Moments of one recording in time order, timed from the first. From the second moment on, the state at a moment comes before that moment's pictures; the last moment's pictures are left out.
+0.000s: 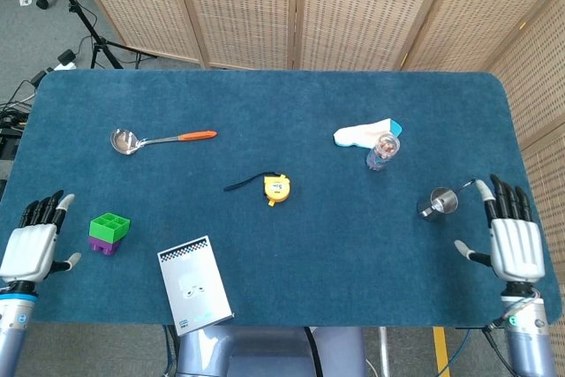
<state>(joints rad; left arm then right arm) -0.34 -1.17 0.13 -1.70 1.13 1.45 0.20 0.17 -1.23 0.18 -1.64 -1.39 1.46 -0.24</state>
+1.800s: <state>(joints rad) -0.21 -1.10 -0.07 -1.64 1.15 1.35 0.04 0.95 -1.83 0.44 -1.32 -0.63 1.07 -0.87</state>
